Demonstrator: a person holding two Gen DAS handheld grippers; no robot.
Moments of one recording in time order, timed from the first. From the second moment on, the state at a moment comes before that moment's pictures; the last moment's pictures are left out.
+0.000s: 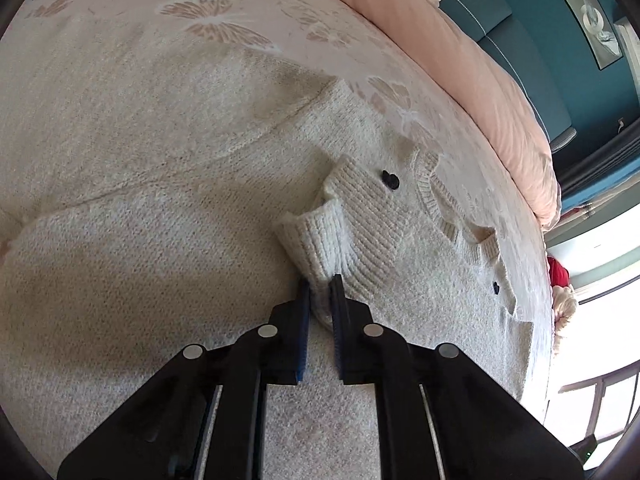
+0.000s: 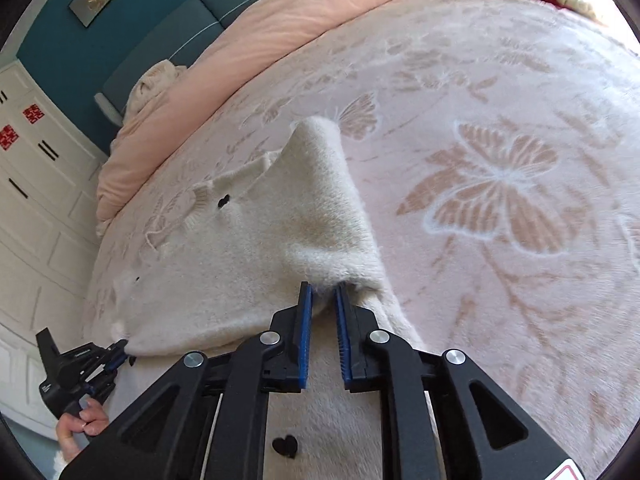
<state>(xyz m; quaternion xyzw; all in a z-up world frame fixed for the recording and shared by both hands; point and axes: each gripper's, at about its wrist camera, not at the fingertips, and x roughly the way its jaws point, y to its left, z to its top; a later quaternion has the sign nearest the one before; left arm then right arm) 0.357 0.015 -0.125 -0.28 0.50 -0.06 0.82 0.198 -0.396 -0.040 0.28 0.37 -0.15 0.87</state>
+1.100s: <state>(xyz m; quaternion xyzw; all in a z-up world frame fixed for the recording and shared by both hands) 0.274 0.389 -0.092 -0.41 0.37 0.25 0.80 0.094 -0.289 -0.044 0.21 0.49 -0.04 0.84</state>
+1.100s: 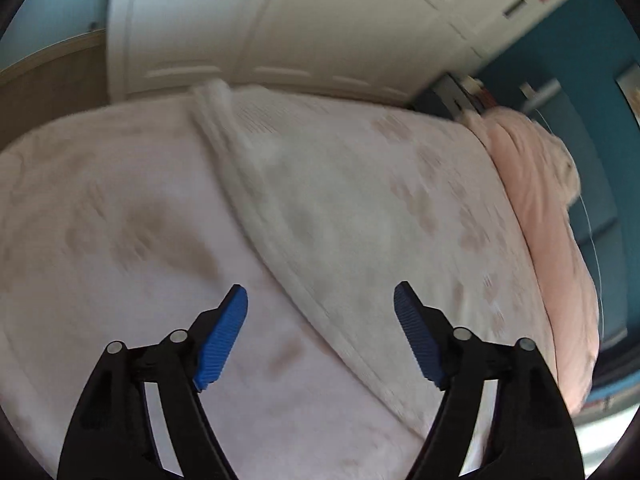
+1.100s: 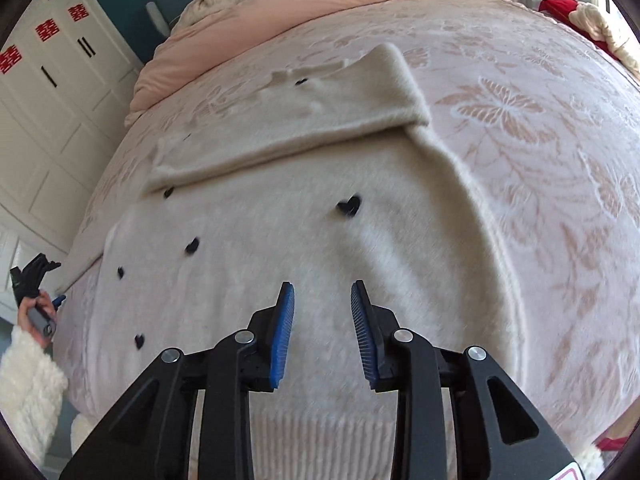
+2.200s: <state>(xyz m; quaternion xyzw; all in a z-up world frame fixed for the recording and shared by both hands) 0.233 0.011 -0.089 -0.36 0.50 -0.09 0.78 0.141 -0.301 -0.023 0.25 0.47 0.01 0.85</state>
